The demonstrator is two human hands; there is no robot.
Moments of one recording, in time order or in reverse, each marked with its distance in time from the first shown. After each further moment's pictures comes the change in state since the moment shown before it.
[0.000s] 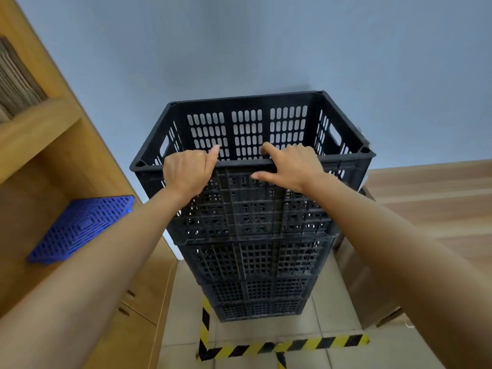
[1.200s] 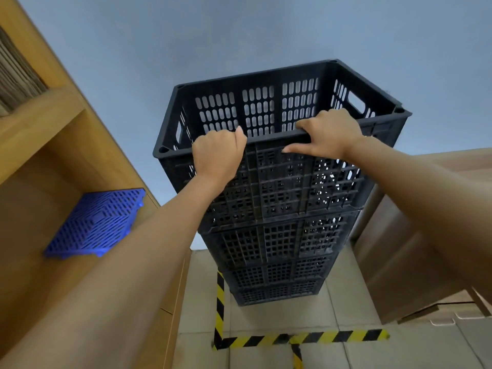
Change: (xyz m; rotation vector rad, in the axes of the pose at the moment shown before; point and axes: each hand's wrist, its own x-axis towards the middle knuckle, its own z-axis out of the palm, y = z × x) left_hand 0.030 0.034 0.022 0.000 -0.023 -0.016; right_hand 0.044 0.062 0.024 -0.080 0.049 -0.103
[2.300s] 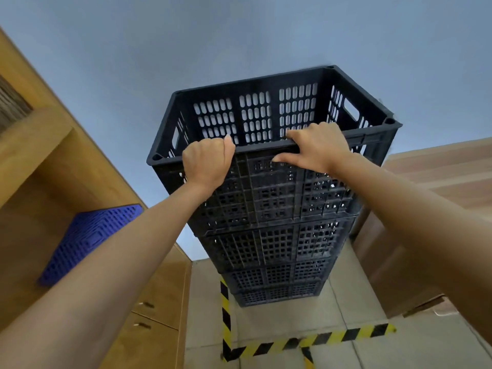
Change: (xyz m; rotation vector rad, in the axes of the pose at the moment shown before) left_hand 0.027 -0.045 0.026 -0.128 0.073 0.029; right_hand 0.019 -0.036 -0.003 -0.031 -0.053 0.124
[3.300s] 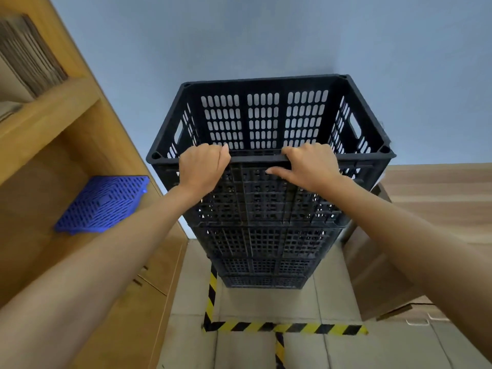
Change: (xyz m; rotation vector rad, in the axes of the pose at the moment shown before) left_hand -0.063 0.035 -0.059 0.014 -0.059 -0.024; right_hand -0.064 -0.005 -0.017 0.077 0.044 -0.088
